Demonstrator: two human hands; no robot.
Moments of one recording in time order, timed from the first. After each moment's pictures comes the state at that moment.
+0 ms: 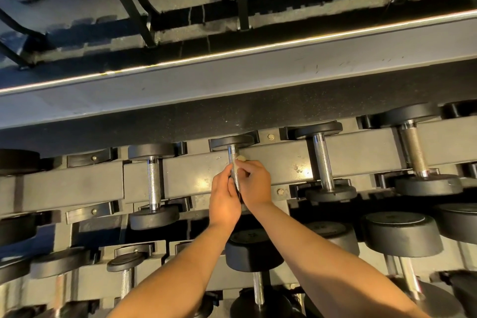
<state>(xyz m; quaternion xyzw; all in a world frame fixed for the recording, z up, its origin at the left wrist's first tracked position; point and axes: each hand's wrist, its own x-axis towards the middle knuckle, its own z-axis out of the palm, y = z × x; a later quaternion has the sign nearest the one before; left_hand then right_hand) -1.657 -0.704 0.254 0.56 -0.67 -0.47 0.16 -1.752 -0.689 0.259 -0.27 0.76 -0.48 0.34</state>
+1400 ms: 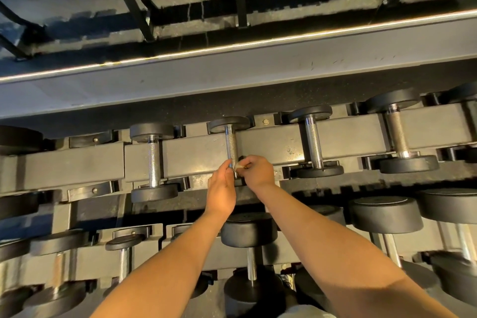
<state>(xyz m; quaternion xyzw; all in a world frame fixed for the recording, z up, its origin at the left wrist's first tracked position) -1.630 -0.680 0.230 0.55 -0.67 -0.49 0.11 -1.758 -0.651 0.269 -0.24 0.79 -0.36 0.43</state>
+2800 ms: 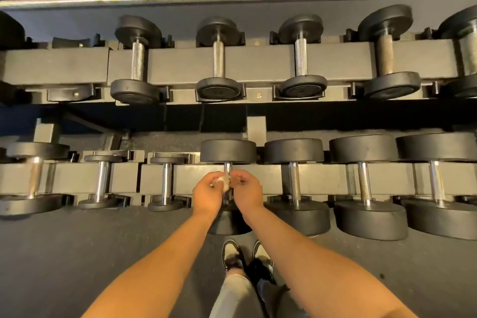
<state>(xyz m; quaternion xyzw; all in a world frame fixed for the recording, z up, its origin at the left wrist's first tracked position) -1.539 -0.452 0.173 0.64 -0.56 -0.51 0.15 -1.631 -0.409 0.172 -0.13 0.76 -0.43 0.48</state>
